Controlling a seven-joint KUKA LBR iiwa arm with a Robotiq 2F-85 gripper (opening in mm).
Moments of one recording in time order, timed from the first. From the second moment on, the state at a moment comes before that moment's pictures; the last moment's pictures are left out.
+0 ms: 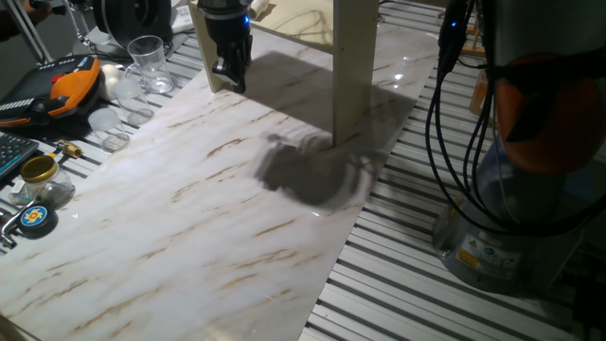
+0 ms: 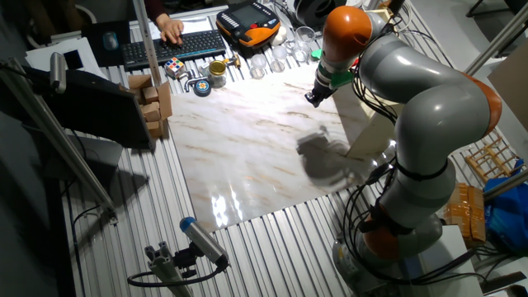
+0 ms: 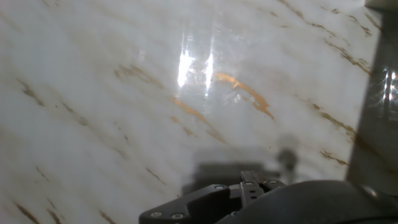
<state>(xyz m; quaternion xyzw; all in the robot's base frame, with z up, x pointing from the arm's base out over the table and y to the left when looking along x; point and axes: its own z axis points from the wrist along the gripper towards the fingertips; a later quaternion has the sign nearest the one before) 0.531 0.007 0.222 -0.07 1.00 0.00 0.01</state>
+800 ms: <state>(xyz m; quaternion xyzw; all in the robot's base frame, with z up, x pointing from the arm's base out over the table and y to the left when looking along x) 0.531 0.009 0.222 -0.06 1.00 0.00 0.02</state>
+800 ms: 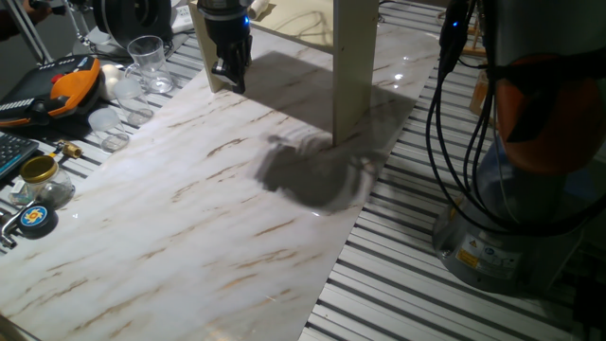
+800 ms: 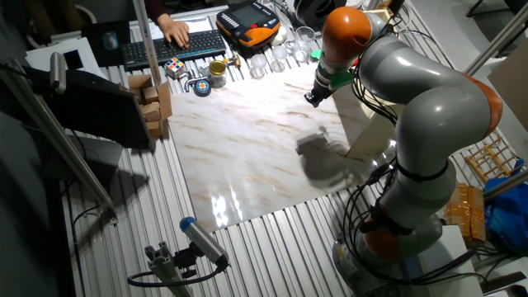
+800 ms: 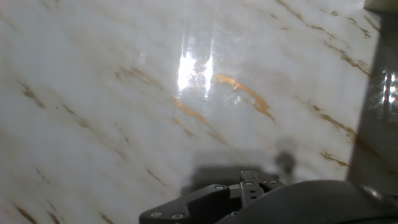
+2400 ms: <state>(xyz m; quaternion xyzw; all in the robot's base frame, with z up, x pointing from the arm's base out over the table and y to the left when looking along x) 0.533 0.010 0.224 -0.07 1.00 0.00 0.01</state>
